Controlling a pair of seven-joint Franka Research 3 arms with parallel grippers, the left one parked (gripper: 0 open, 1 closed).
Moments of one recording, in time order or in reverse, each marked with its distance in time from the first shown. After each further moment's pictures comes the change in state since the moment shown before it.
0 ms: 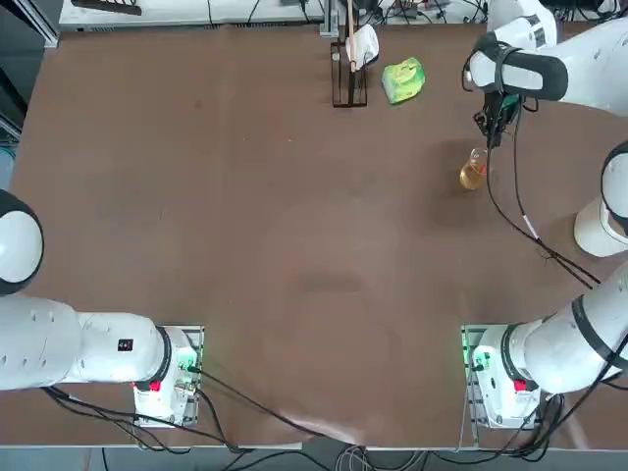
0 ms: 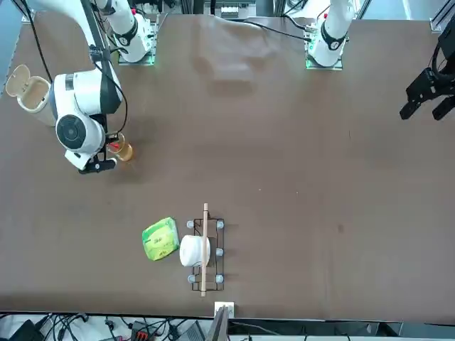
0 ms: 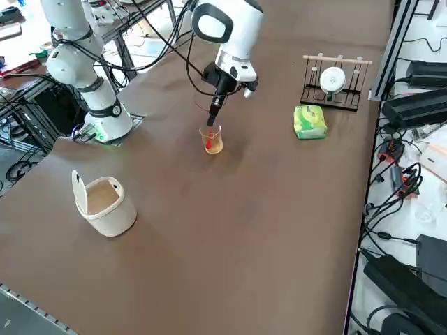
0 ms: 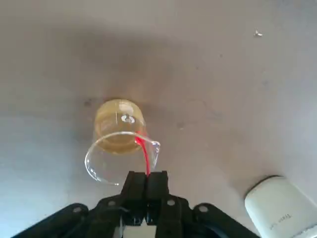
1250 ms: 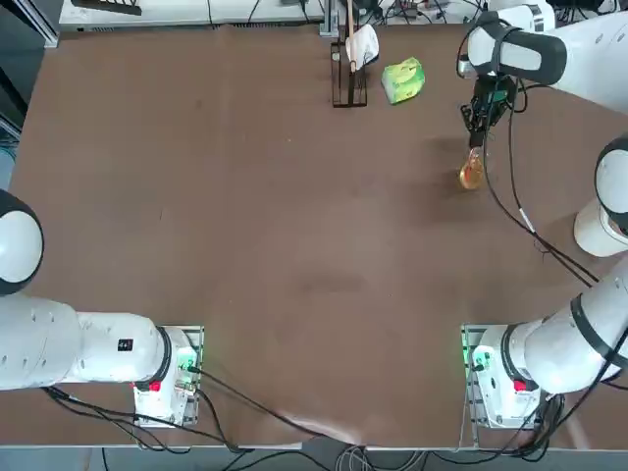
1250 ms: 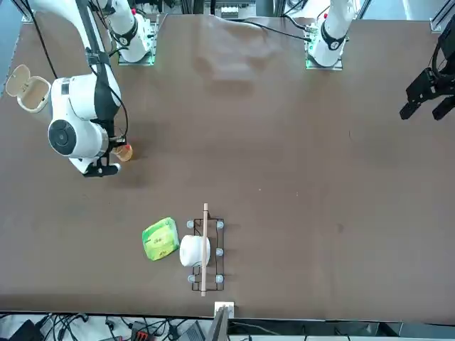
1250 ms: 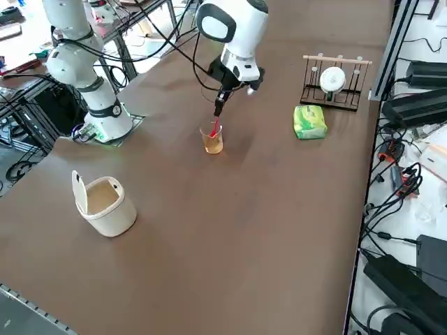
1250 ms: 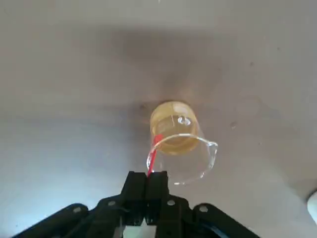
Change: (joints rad) arm 0.004 0.028 0.003 0.048 0.206 -0.051 0.010
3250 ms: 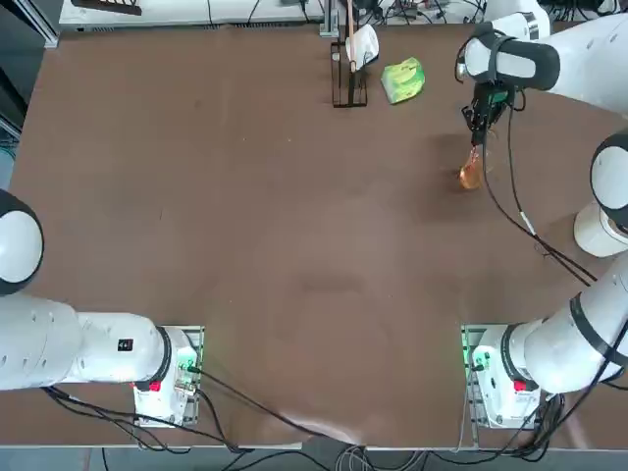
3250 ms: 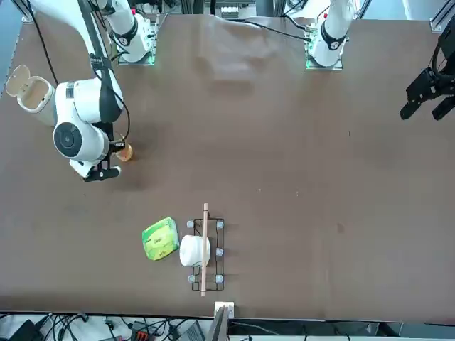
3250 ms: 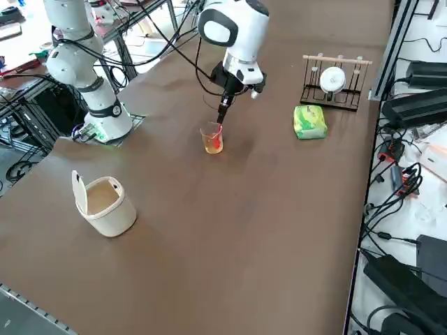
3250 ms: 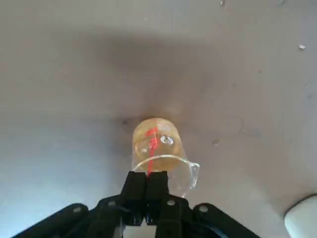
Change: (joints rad) arm -0.005 0.024 0.004 -0.005 -0.071 0.067 -0.022
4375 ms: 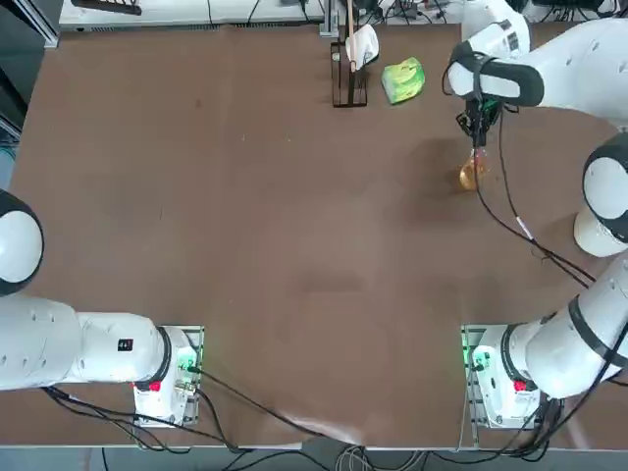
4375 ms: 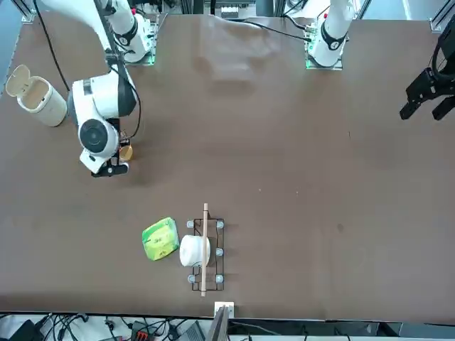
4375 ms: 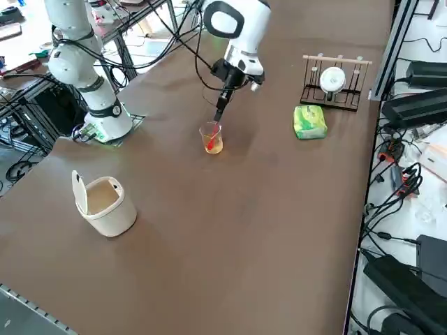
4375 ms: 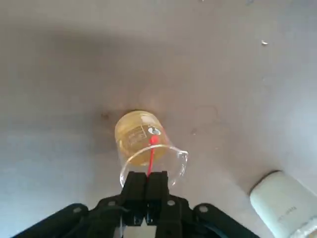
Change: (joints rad) arm 0.103 0.001 0.003 -0.006 -0.188 -0.038 0.187
